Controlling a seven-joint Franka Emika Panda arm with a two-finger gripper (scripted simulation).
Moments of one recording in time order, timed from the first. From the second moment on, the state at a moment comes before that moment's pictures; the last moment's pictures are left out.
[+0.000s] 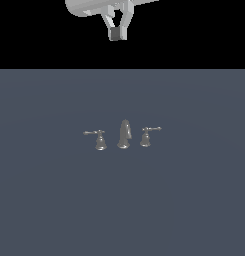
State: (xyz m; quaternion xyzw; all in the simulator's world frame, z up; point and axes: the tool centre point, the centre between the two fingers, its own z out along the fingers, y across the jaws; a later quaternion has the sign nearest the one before) arm -0.121 0.008 0.348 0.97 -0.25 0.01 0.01
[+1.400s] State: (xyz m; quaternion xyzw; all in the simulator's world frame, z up) arm 0.031 -0.061 0.160 0.84 -0.54 0.00 0.00
